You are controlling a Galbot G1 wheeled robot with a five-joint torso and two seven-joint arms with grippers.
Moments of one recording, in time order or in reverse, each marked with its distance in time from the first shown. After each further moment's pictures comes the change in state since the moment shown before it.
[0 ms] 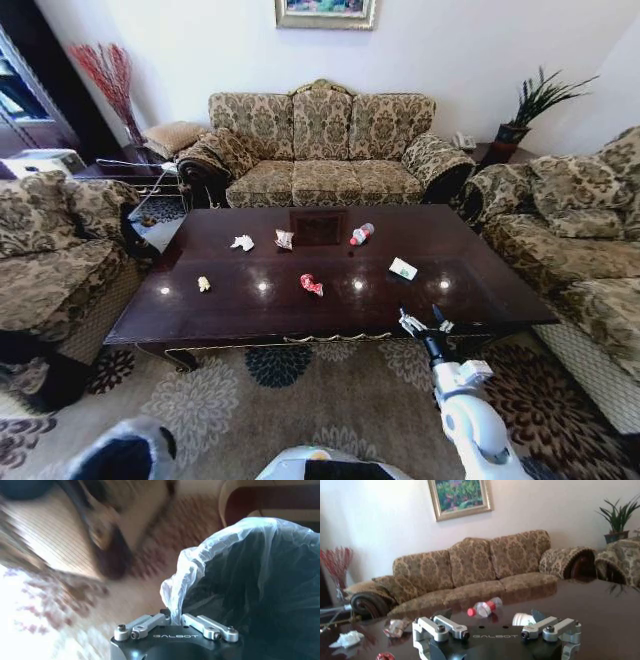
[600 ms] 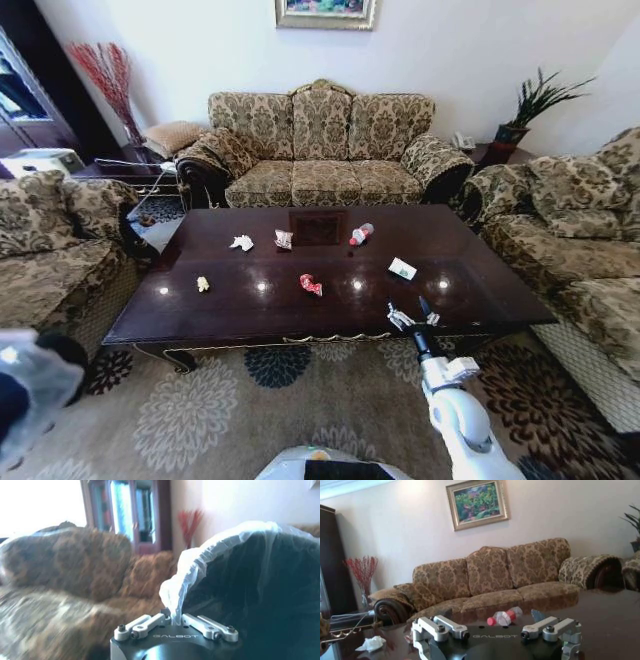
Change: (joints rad) left arm 0.152 -0.104 -0.518 -0.645 -0.501 0.190 0.012; right arm 0.025 -0.003 -0.047 -0.006 -0.023 0.047 -0.046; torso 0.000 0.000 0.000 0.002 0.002
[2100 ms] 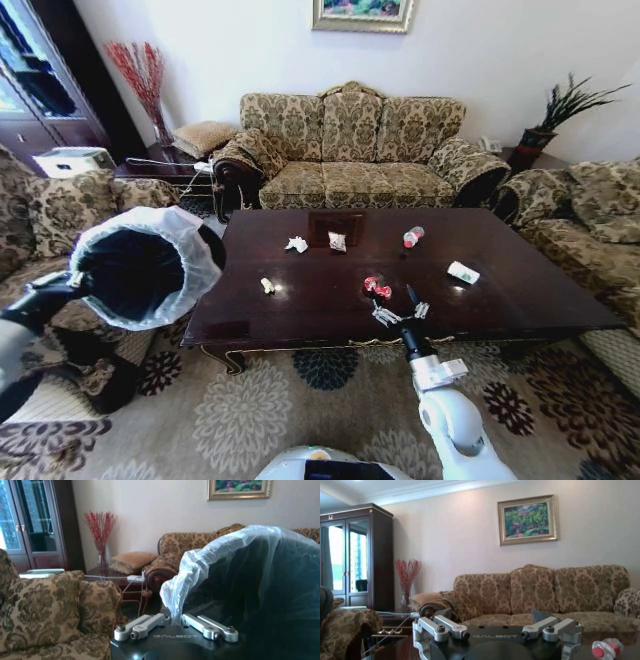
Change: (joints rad) left arm -0.110 0.392 0.326 -0.372 -0.100 0.226 -0.314; right arm -0.004 0.030 -0.056 0.066 -0.169 0.065 -0.036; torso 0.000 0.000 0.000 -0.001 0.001
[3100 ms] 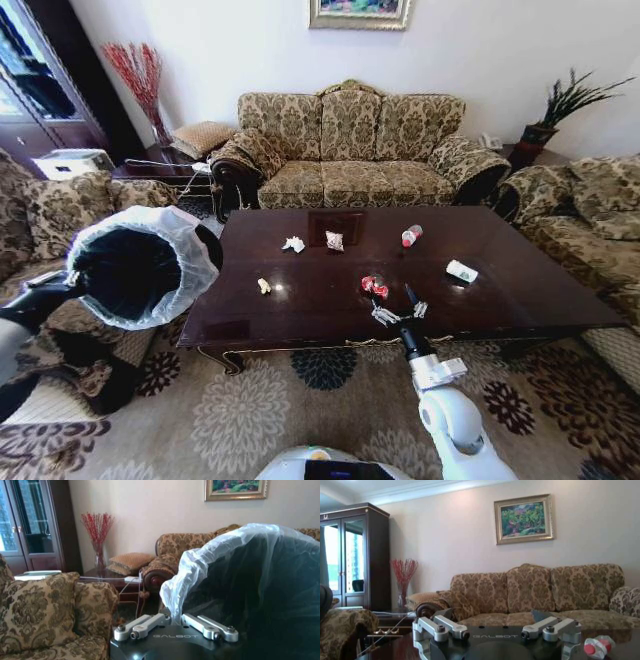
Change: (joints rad) left arm -0.001 -0.005 -0.001 0.002 0.000 -0.004 0.004; right arm -0.001 -0.001 0.002 -0.001 0.001 0.000 0.000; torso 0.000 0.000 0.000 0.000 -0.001
